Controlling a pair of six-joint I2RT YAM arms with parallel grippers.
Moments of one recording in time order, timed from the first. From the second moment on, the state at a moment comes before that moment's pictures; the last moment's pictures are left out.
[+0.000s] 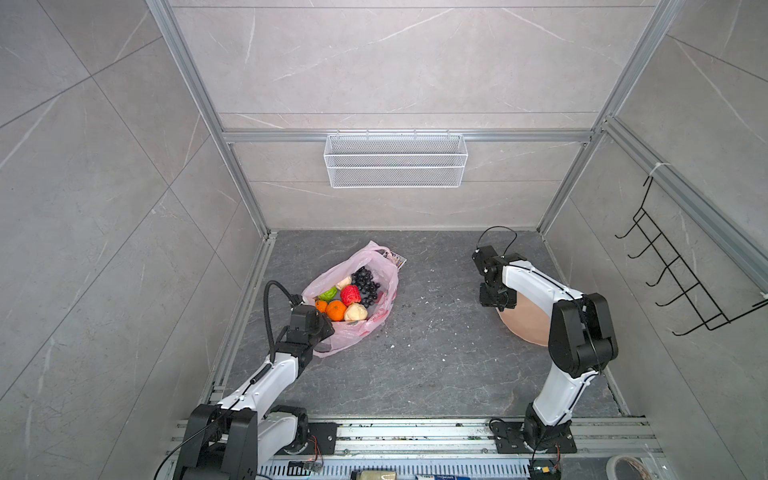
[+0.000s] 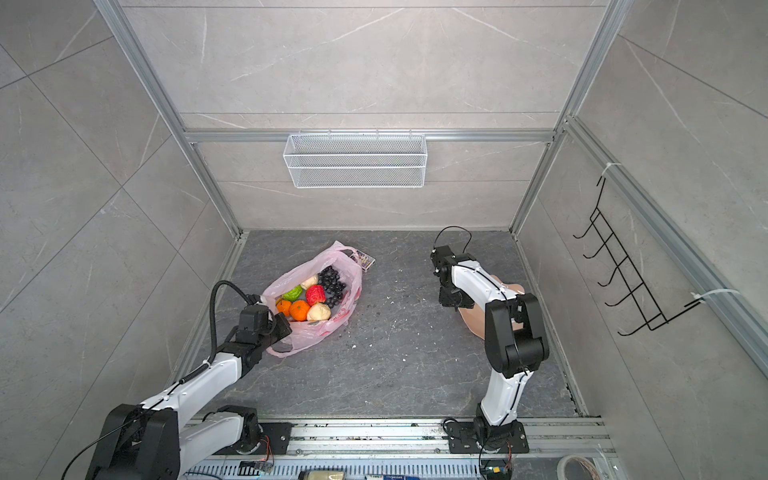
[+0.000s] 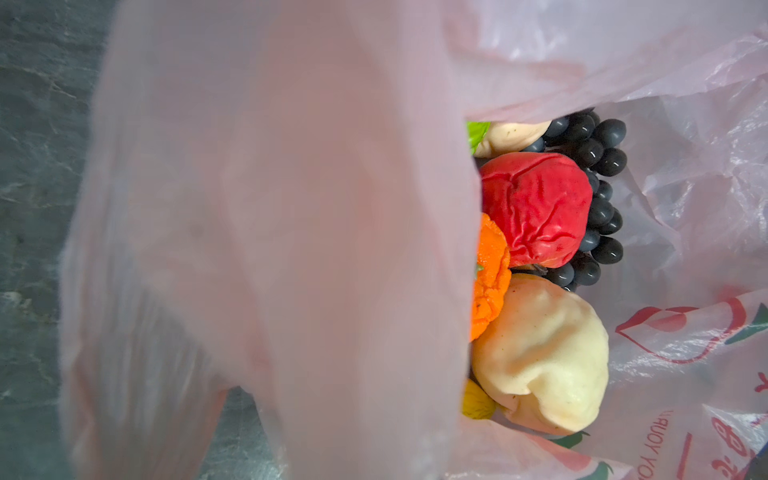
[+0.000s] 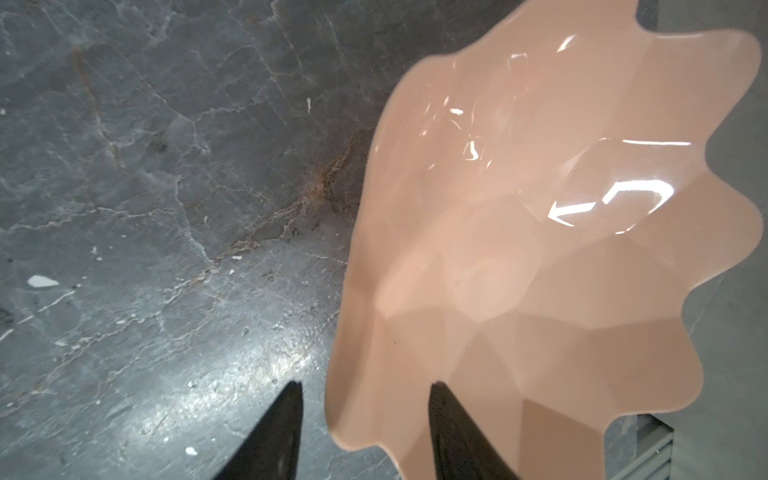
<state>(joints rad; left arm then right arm) -0.17 1.09 0.39 -0.05 -0.04 -0.63 0.23 1.83 1.36 -1.01 0.39 0.44</state>
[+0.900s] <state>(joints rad) -0.17 0.99 0.32 -0.10 -0.05 -0.70 0.65 1.83 1.33 -1.10 0.40 0.45</state>
